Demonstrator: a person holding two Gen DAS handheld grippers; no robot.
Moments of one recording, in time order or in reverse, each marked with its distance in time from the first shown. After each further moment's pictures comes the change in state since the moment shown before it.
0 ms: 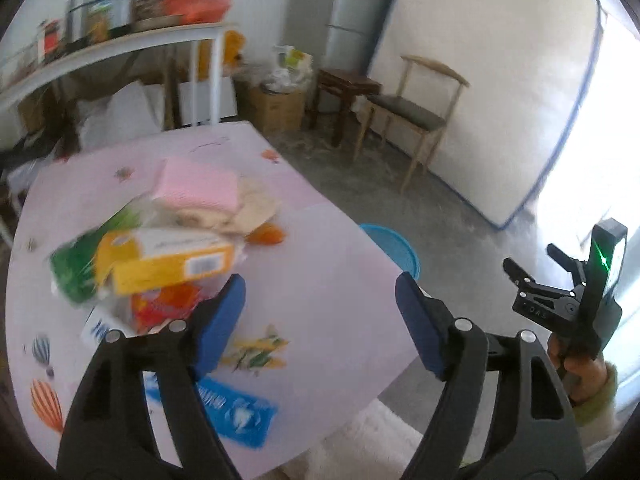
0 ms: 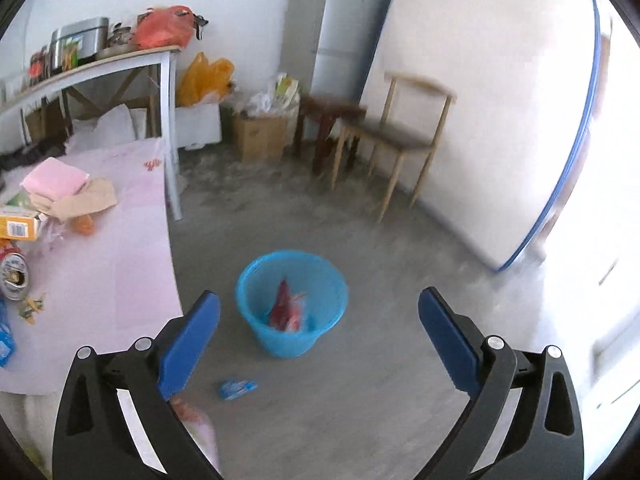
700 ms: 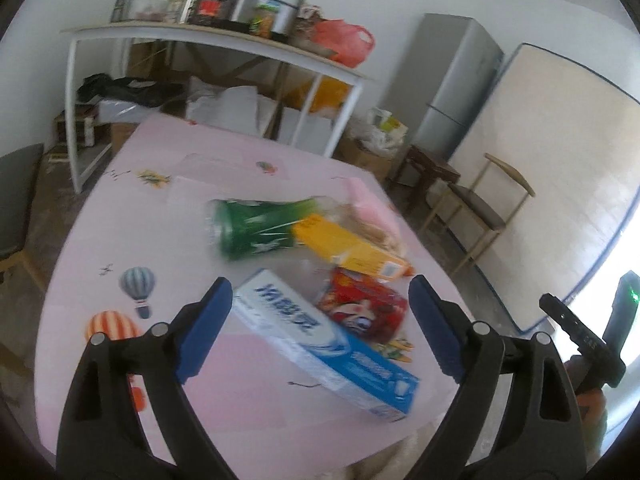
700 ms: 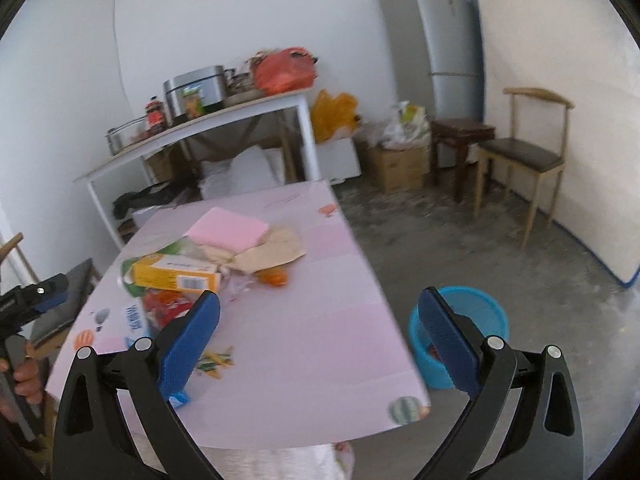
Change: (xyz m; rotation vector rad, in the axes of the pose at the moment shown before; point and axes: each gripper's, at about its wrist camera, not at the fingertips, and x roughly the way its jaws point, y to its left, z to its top) left arm -0.084 0.146 -0.067 -0.337 -0.223 0.165; right arm -0.035 0.085 0.029 0.088 -0.058 0.582
